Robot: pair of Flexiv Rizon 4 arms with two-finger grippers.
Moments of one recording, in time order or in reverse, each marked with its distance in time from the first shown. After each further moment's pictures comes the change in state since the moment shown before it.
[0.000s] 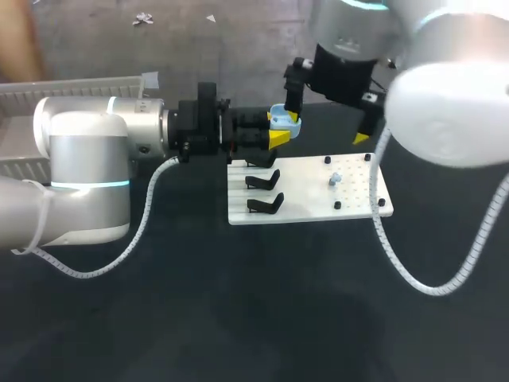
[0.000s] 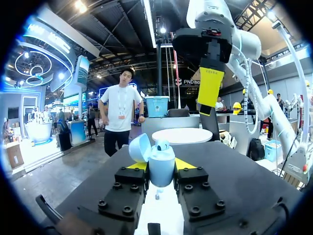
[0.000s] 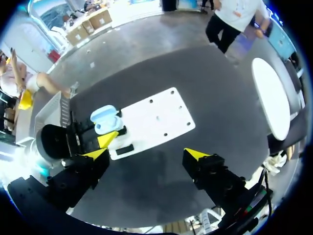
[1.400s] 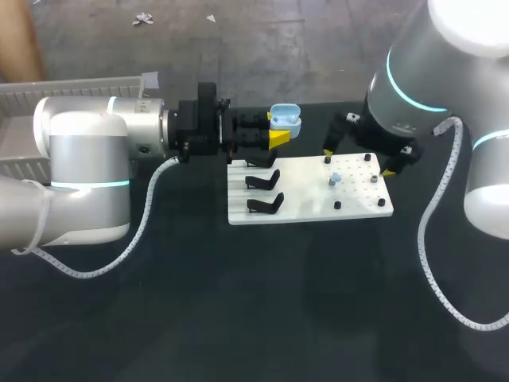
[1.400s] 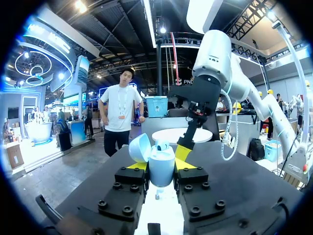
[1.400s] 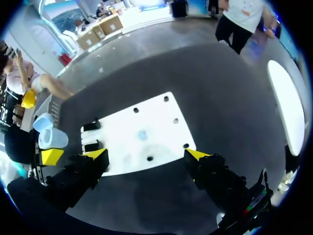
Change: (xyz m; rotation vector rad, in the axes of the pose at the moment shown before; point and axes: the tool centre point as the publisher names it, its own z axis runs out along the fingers) left arm 0.000 0.000 0.000 0.000 0.000 0.000; right arm -0.022 -0.057 0.108 -0.117 -0.073 -0.033
